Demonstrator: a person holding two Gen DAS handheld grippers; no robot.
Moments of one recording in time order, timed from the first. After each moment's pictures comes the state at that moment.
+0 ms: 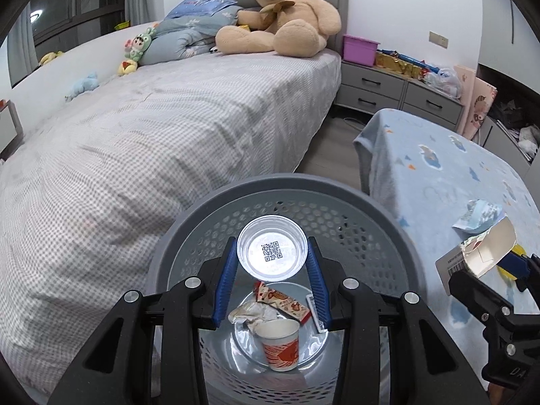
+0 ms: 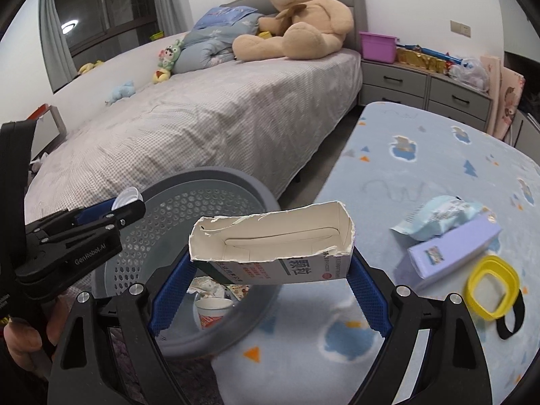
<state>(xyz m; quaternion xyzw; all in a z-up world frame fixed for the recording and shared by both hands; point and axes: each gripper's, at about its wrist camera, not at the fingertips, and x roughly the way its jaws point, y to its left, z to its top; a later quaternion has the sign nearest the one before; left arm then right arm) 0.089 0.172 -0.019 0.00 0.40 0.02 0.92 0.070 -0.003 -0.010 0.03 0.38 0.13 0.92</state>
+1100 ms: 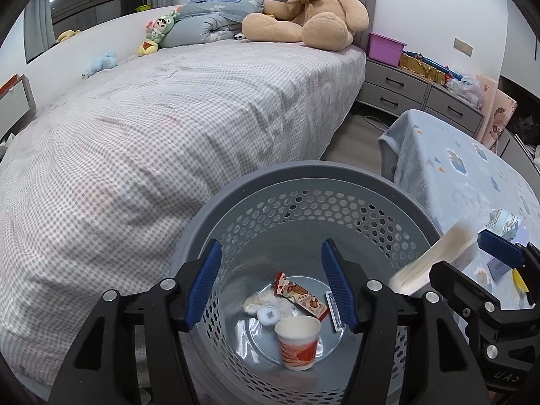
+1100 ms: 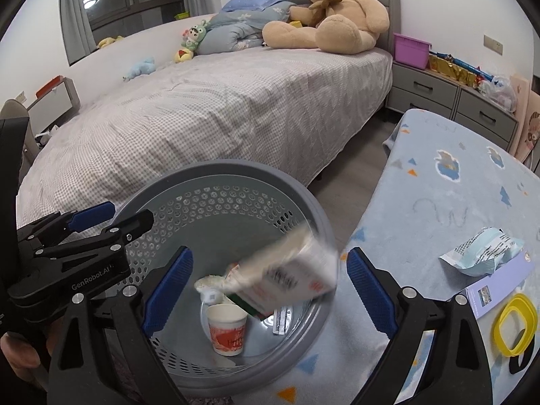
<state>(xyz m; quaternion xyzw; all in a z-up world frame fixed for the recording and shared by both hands) 0.092 0.203 -0.033 -0.03 0.41 0.06 0.91 0.098 0.042 -0.023 -0.01 0.39 0.17 0.91</state>
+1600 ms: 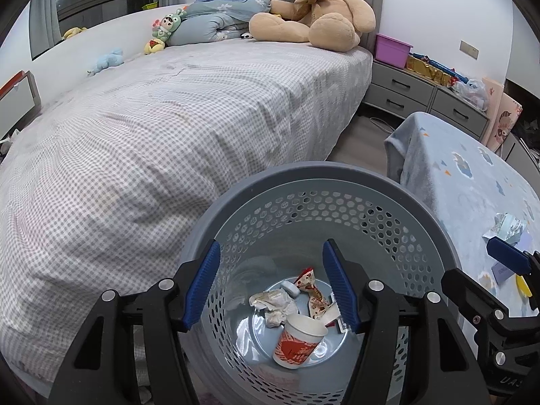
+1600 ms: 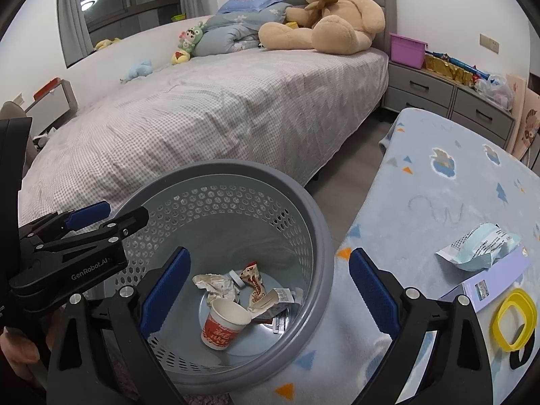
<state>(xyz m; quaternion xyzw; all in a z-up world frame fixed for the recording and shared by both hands) 0.091 0.207 -0.033 -0.03 0.41 0.07 0.91 0.093 0.038 -0.023 -0.01 0.39 0.16 0.91</state>
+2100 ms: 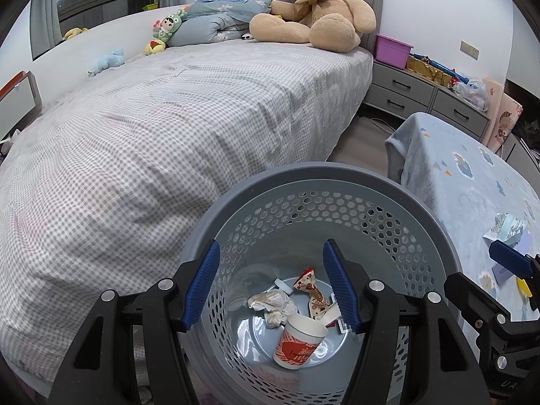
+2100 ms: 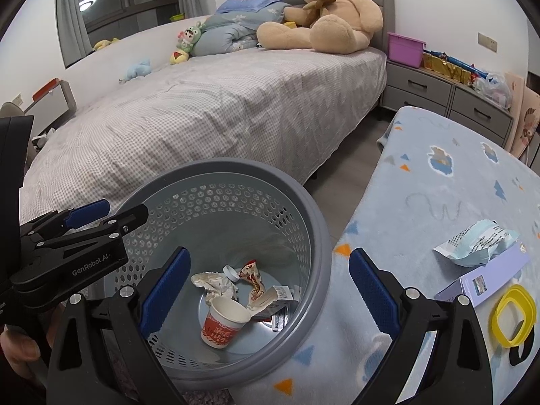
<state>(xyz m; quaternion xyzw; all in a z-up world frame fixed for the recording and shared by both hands) 0.092 0.207 -0.033 -0.03 0.41 0.07 0.91 0.091 0.036 -0.023 -0.01 0.39 0.16 0.91</state>
